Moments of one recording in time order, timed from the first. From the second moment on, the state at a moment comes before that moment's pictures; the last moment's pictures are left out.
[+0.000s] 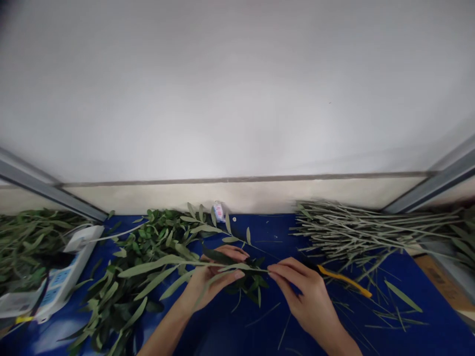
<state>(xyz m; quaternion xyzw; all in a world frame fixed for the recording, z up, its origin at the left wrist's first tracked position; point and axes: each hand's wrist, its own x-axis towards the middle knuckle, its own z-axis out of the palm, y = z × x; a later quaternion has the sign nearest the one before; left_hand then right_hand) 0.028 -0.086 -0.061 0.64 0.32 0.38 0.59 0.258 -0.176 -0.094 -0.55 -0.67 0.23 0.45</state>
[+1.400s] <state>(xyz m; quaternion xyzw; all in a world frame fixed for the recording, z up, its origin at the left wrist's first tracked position) 0.051 -0.095 -0.043 0.48 0.49 0.46 0.57 0.352 -0.228 -0.153 -0.80 -0.59 0.01 0.11</state>
